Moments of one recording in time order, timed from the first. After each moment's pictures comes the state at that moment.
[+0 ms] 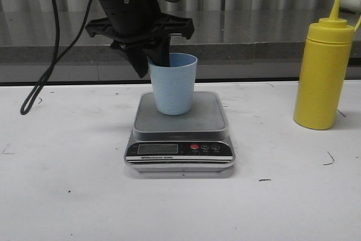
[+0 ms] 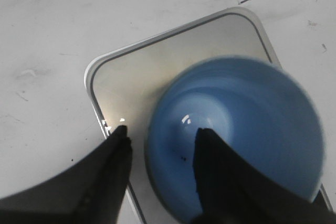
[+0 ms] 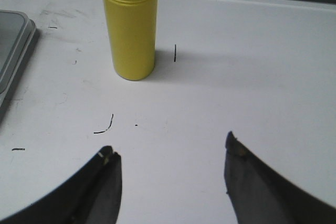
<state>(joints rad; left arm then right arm) -0.54 1.98 -1.64 -0.04 0.79 -0.13 0.01 0.59 -0.56 -0.01 0.61 -0.01</state>
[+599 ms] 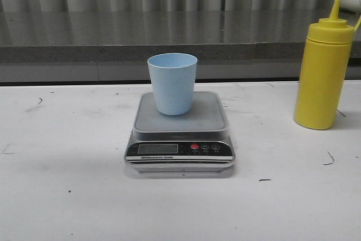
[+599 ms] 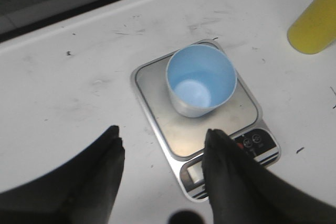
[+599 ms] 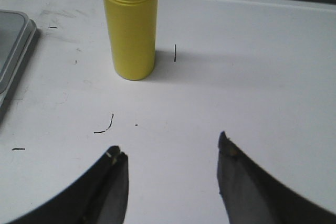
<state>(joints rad) -0.54 1.39 -1.32 0.05 0.77 -0.11 0.01 0.59 -0.56 -0.01 0.61 -0.01</state>
